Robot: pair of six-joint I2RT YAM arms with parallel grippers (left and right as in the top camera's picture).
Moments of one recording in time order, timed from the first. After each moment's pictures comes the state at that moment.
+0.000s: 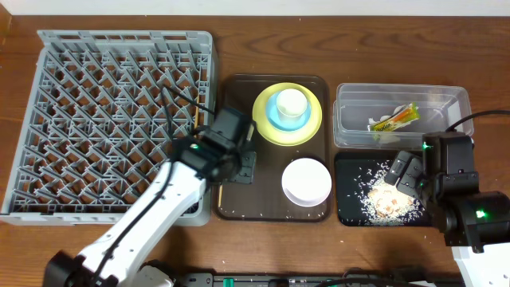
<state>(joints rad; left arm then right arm) -0.55 1.41 1.04 -0.87 0.07 -0.39 0.13 0.94 1.03 -1.16 0.28 0.53</state>
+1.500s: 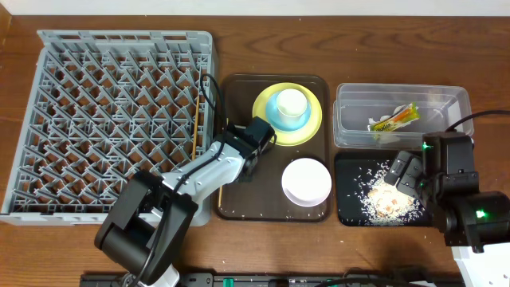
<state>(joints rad) -0.60 1.79 0.98 -0.68 -0.33 -0.49 0.13 0.94 1.03 -1.16 0.28 0.53</state>
